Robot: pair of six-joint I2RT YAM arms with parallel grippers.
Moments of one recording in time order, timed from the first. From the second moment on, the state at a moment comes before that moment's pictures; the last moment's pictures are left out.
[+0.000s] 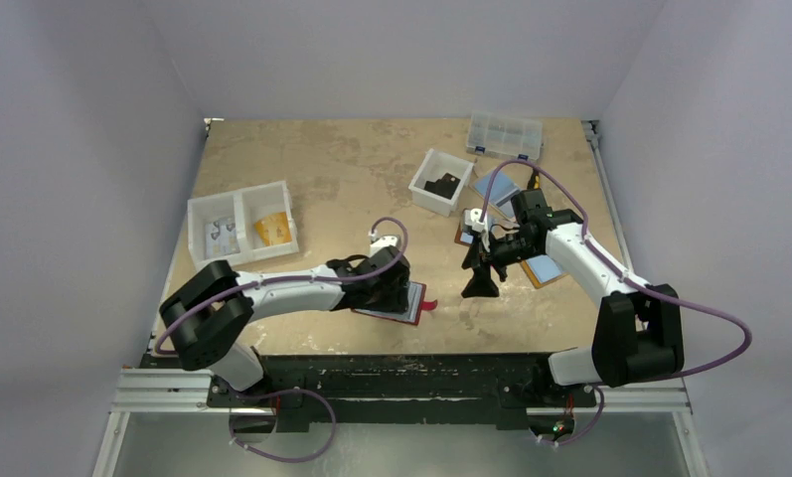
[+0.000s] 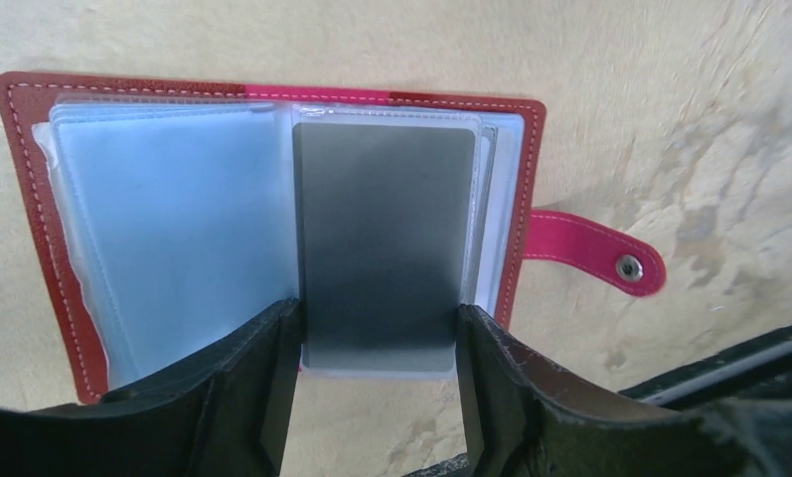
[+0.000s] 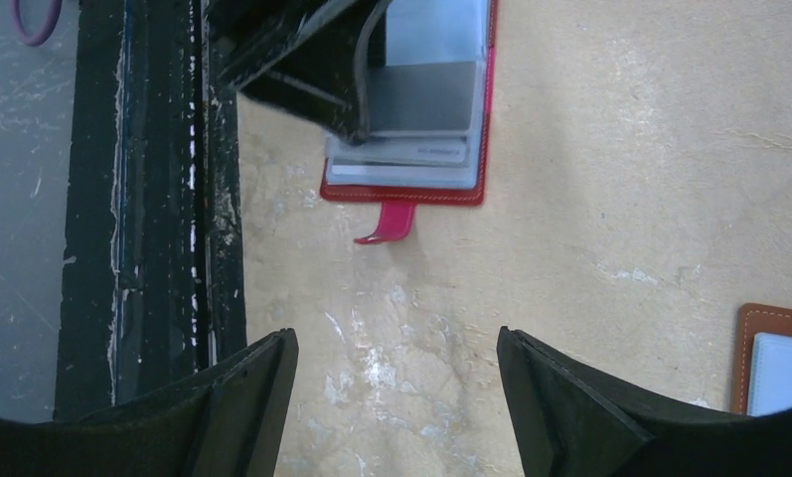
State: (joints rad) left arm -1.02 1.60 0.90 -0.36 -0.22 -0.84; right arm 0.20 1.39 0.93 -0.86 -0.95 -0.99
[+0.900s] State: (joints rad) left arm -0.85 1.53 0.60 0.29 0.22 -1.06; right arm 0.29 1.58 0.98 -0.58 -1.00 -0.51
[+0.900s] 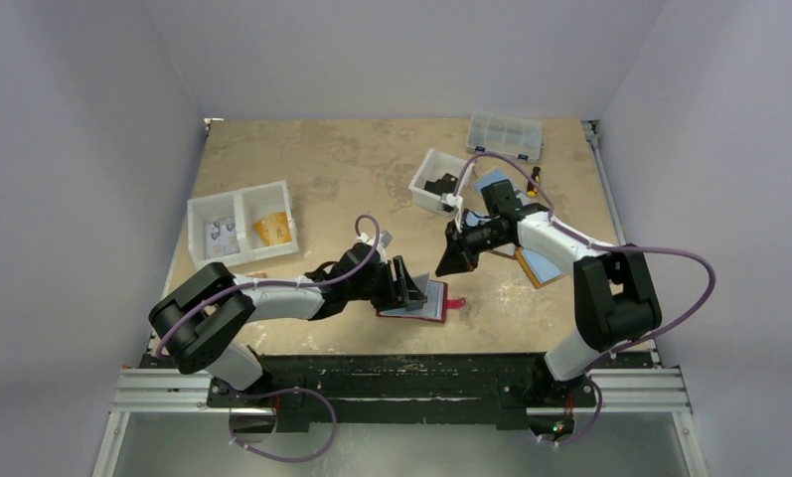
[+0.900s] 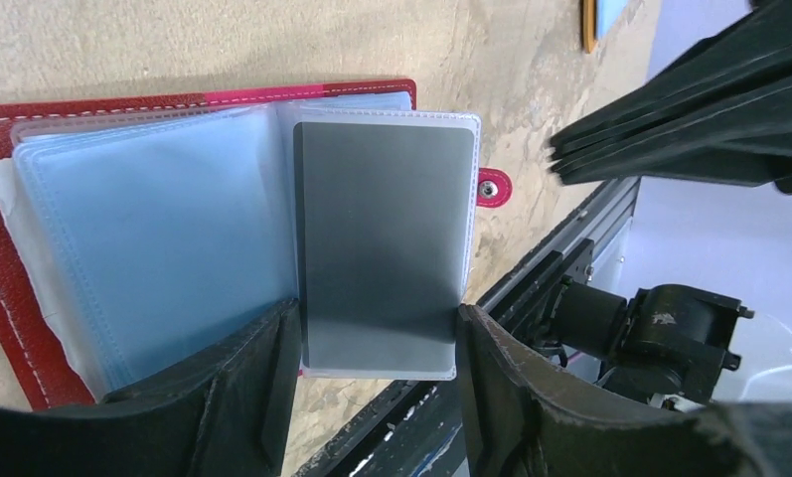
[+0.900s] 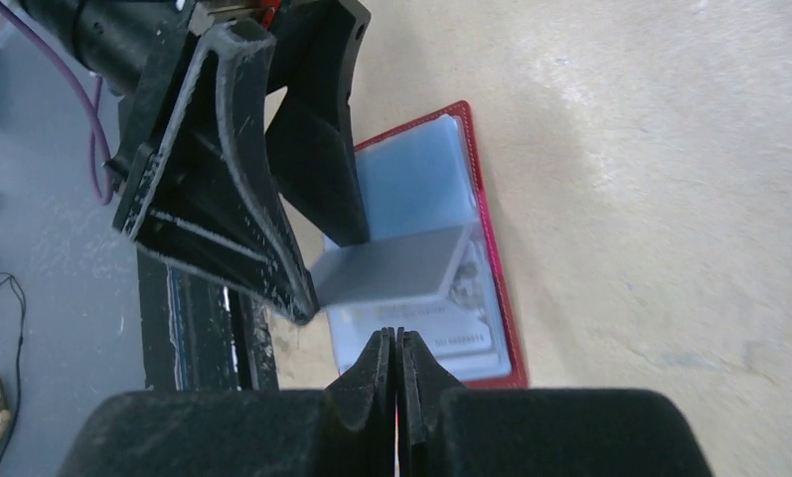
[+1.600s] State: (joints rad) left arm -0.85 1.54 0.52 0.46 0.26 -1.13; right arm 0.43 1.72 1.00 -0.56 -0.94 -0.45
